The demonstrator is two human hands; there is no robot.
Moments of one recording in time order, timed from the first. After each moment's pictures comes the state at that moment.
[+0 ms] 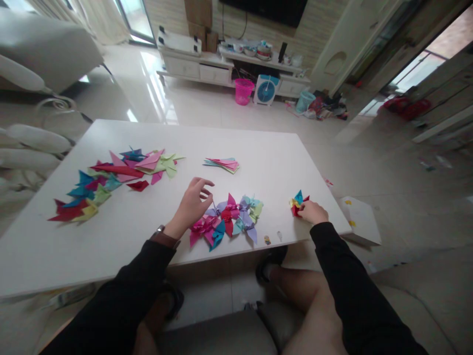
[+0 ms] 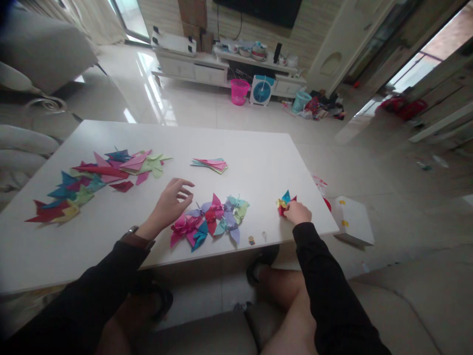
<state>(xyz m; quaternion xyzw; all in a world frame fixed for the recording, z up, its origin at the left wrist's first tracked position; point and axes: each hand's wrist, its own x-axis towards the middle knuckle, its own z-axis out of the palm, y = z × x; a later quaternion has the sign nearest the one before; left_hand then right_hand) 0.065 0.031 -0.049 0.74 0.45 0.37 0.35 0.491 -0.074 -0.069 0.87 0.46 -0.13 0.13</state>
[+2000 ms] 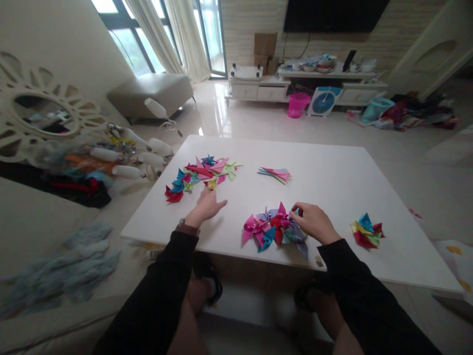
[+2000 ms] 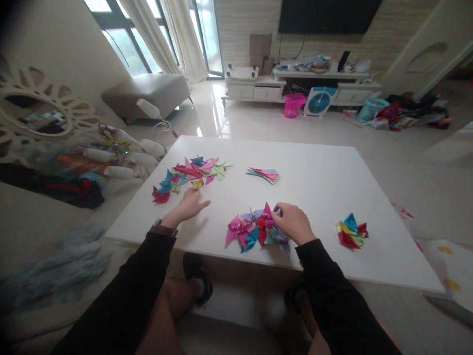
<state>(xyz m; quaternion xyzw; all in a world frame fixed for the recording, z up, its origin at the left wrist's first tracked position) -0.076 0.039 -0.059 0.69 0.69 0.08 0.19 0.286 -0.021 -0.030 0.68 0.71 -0.16 -0.08</state>
